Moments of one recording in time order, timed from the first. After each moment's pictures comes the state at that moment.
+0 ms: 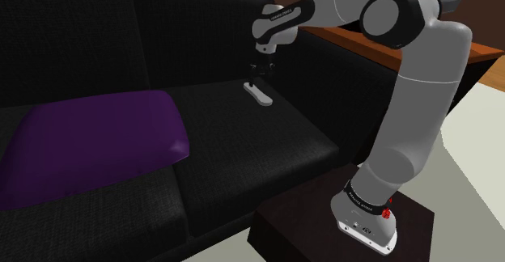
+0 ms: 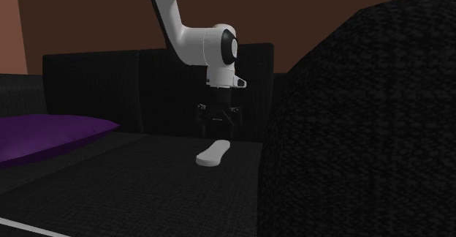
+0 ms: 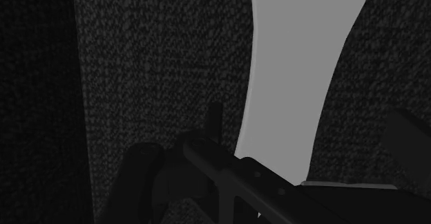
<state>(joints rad) -0.11 0.27 -0.12 -1.86 0.11 2.08 -0.05</state>
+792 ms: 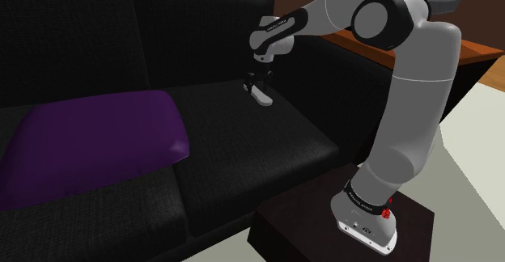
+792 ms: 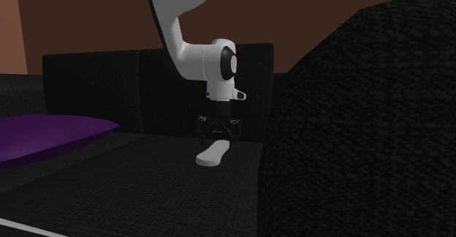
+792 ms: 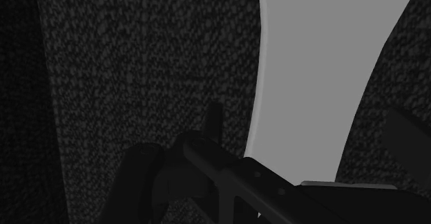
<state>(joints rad) -0.12 0.32 -0.11 -1.89 0.12 2.16 -0.06</state>
